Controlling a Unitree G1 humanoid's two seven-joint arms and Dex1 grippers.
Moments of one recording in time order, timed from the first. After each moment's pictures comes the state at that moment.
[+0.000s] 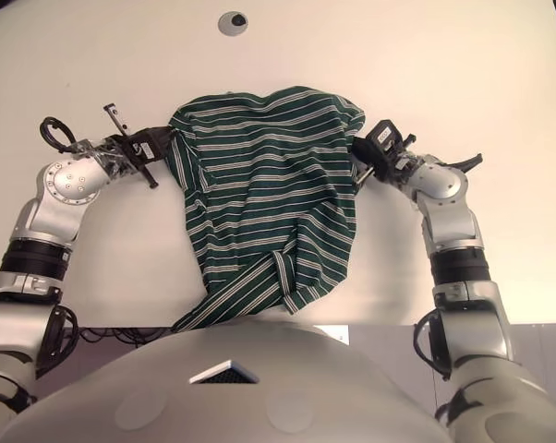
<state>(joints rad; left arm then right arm) -0.24 0.64 -0.21 0.43 0.32 -0.36 -0.55 -0.20 -0.48 0.12 0.37 0.08 -0.01 0.69</state>
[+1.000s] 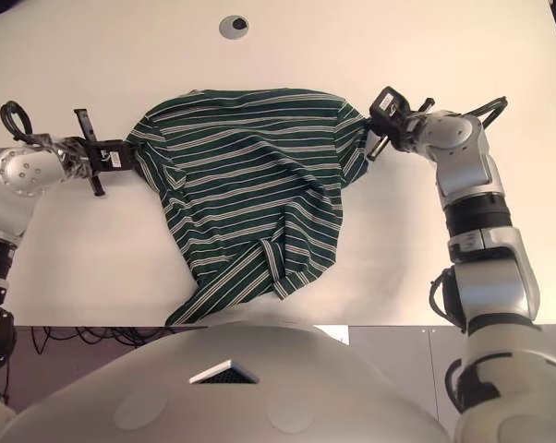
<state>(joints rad) -0.26 0.88 -0.28 0.39 0.40 -0.24 -0.71 -0.50 -0.57 0.26 0.64 -0.13 0.11 0.71</state>
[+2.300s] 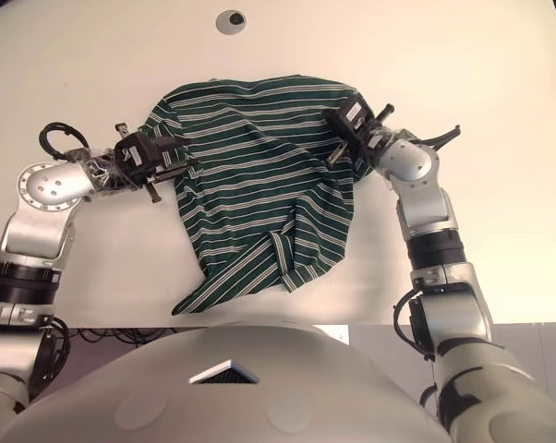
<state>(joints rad) -0.04 0.68 -0.12 -0.06 -0.11 0.00 -0.86 -0.29 -0.38 0.20 0.35 -0.05 0.00 0.58</state>
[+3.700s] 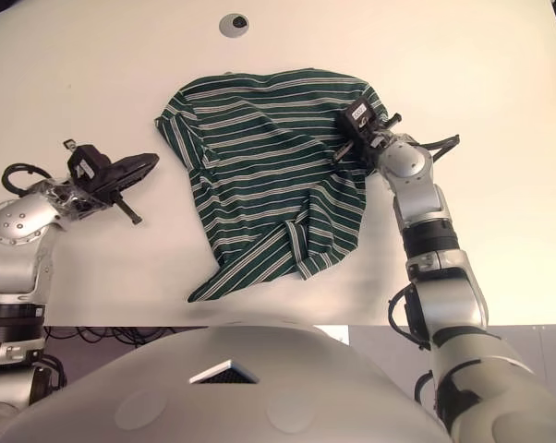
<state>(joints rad) 0.17 0.66 0.09 -0.05 -0.23 0.00 -0.81 -0.37 -0.36 0.17 0.56 -0.08 0.00 0.47</state>
